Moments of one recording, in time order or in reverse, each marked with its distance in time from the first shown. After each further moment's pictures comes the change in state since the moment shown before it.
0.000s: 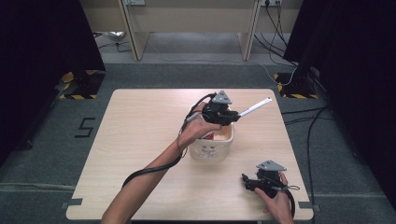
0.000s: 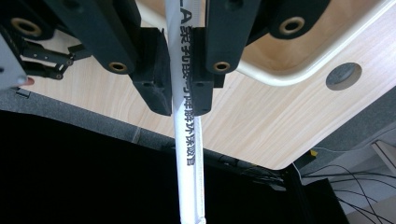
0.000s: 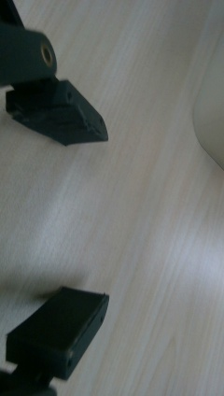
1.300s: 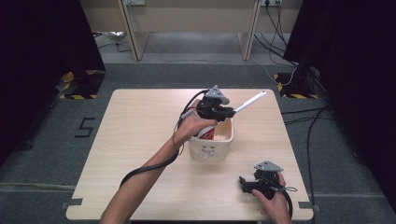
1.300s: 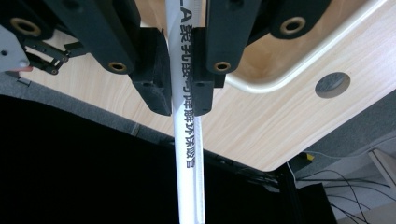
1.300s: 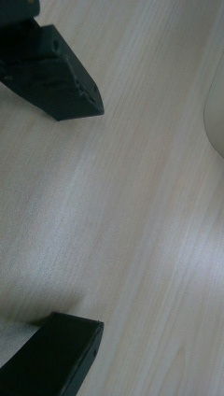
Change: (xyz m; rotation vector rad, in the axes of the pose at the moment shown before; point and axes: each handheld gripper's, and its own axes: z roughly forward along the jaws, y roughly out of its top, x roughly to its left) left arm 0.014 -0.003 -0.008 0.003 0.012 -0.056; right arm 0.009 -0.003 0.007 0.039 -0.016 -0.007
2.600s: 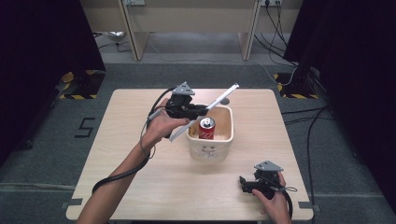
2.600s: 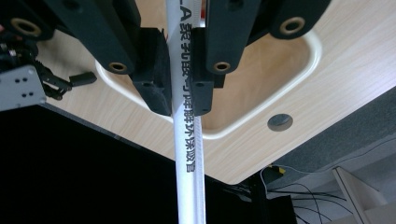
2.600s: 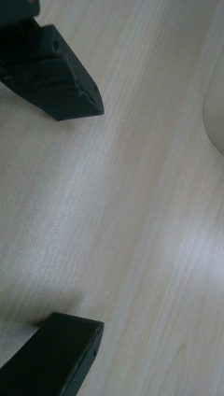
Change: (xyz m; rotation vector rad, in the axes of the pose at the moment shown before) left arm 0.012 -0.010 -0.089 0.006 0.087 -0.063; right arm 0.000 0.000 0.000 0.000 -0.008 0.004
